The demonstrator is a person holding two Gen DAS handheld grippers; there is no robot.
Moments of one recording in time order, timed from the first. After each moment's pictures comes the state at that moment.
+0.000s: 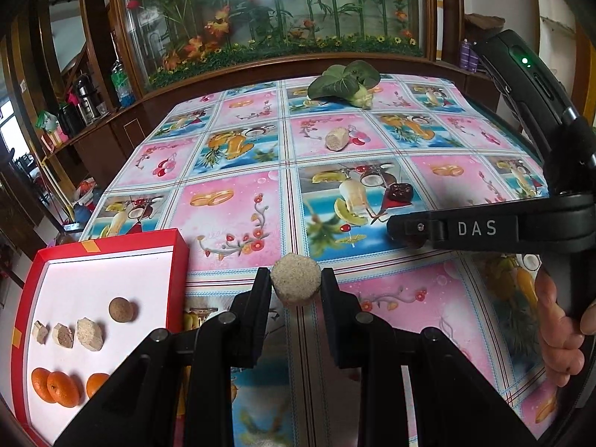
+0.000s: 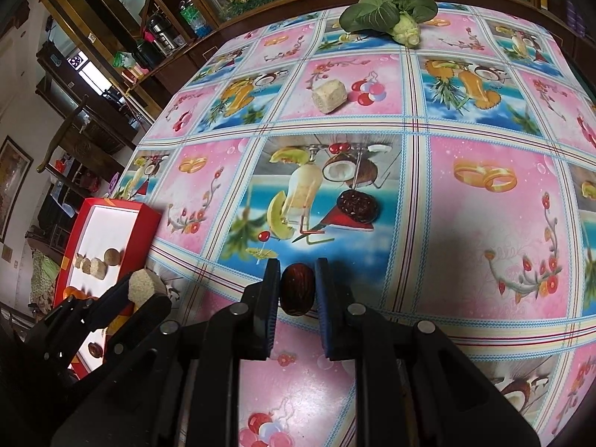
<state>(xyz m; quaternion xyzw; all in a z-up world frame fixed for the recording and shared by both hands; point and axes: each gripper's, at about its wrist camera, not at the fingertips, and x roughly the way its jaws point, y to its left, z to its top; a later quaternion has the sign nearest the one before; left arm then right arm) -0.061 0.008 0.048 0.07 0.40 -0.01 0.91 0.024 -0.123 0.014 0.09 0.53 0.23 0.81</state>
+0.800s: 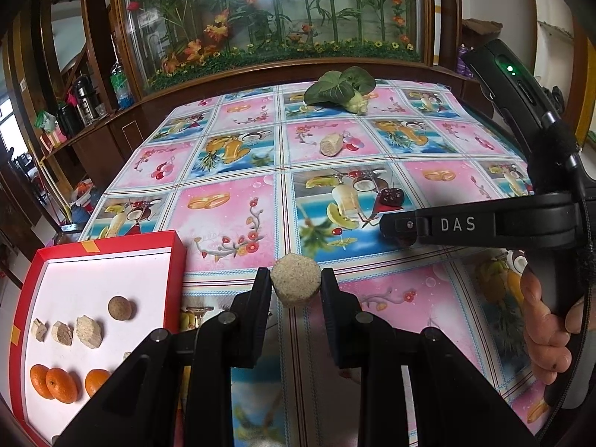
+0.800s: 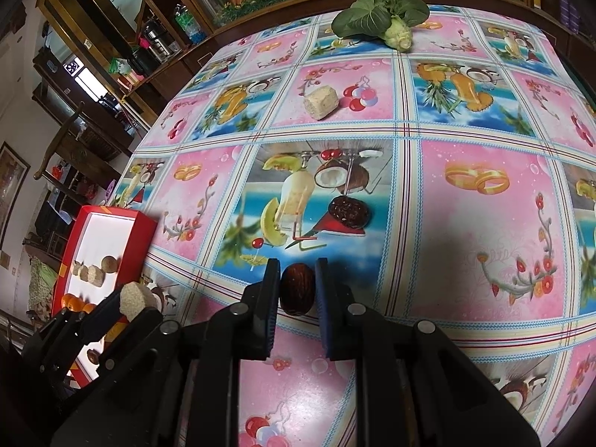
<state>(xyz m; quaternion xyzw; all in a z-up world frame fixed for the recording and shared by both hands) -0.065 0.003 0.054 0.06 0.39 -0.02 0.92 0.025 -0.127 0.015 0.10 0.53 0.23 0.81</state>
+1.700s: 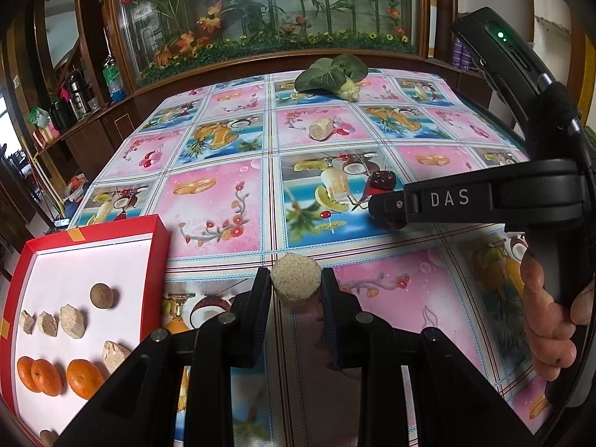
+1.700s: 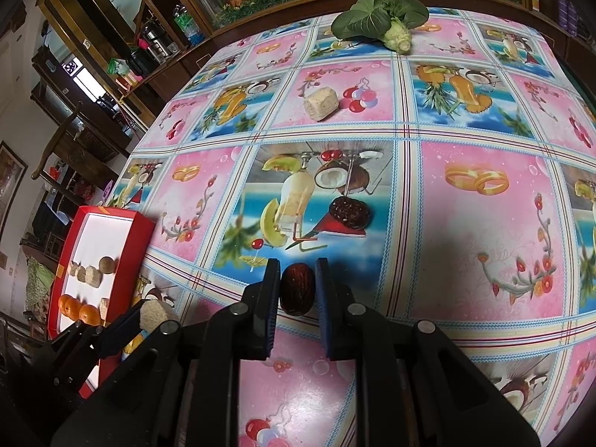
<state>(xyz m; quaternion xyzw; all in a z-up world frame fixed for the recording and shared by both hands) -0.067 0.001 0.039 0.06 0.41 -0.03 0.91 0.023 -0.124 0.015 0.09 0.52 0.22 0.82</state>
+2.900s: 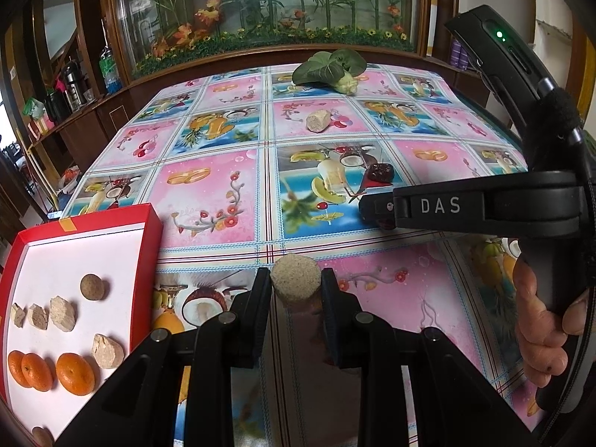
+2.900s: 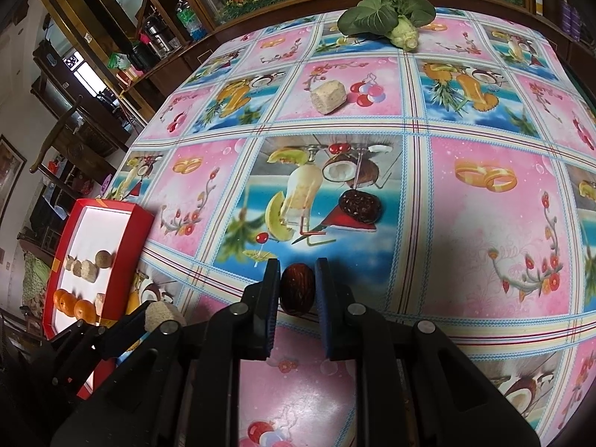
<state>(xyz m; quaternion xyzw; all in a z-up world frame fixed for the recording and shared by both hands) -0.066 0.003 0.035 0.05 0.42 -0.04 0.91 0.021 -0.117 0.011 0.09 0.53 0.22 0.82</state>
